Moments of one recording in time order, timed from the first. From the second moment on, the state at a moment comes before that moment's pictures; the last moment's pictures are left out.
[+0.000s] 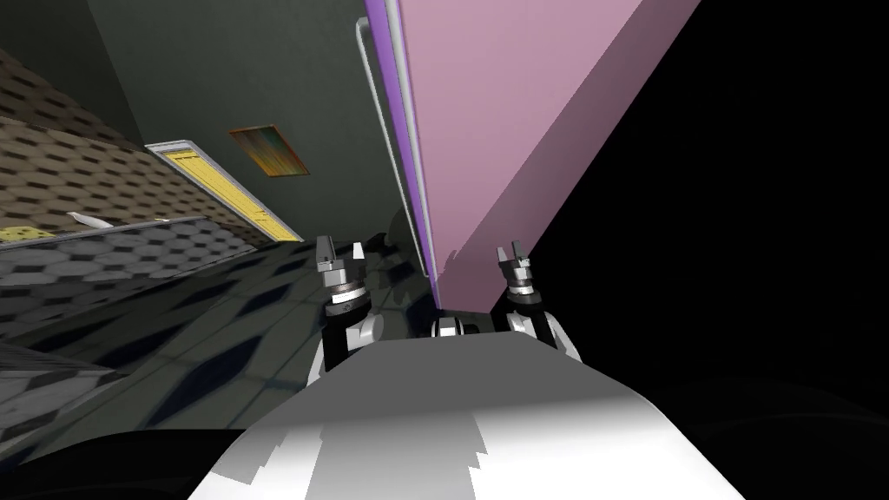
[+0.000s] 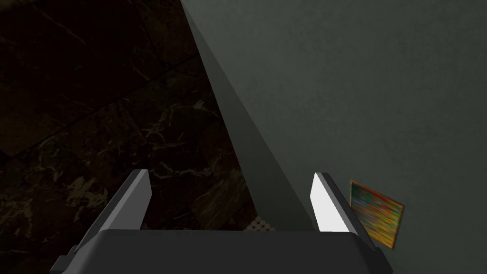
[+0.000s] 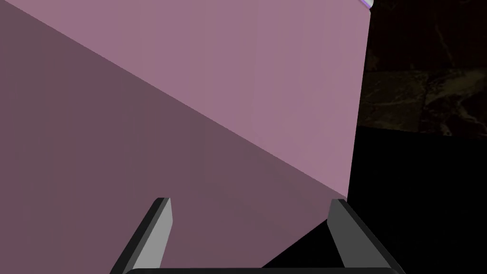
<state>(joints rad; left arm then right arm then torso) 0.45 -0.01 0.06 -2.37 0.00 -0.49 0.02 0.48 -0.16 0.01 -2.20 0.14 -0.58 -0.18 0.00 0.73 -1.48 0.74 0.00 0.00</state>
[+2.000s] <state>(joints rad) 0.45 -0.01 0.06 -2.37 0.00 -0.49 0.02 0.41 -0.58 -0.30 -2.18 0.69 -0.60 -0.38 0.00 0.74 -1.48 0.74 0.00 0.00</state>
